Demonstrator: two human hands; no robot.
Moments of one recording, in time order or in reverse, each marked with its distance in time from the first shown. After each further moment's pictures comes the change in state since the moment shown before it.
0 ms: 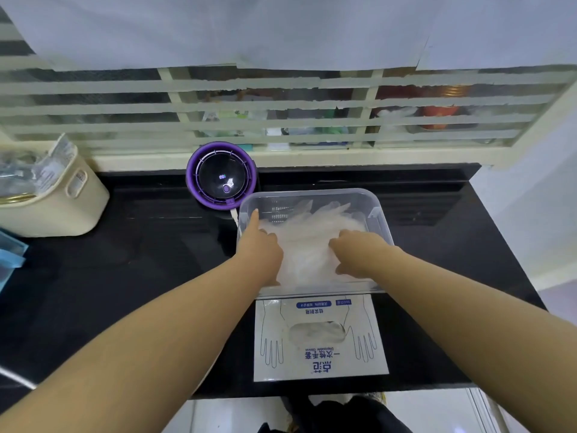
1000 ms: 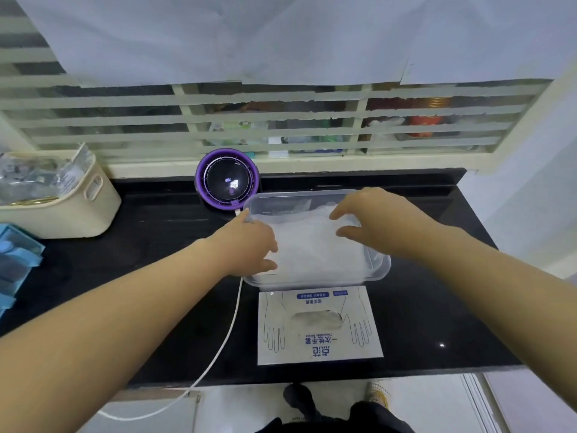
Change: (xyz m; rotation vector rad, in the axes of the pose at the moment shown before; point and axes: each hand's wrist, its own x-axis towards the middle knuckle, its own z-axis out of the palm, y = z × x) left_hand -0.058 -0.033 -0.007 -0.243 0.174 0.145; right_hand -0.092 0.004 -0.059 0.171 0.462 -0.066
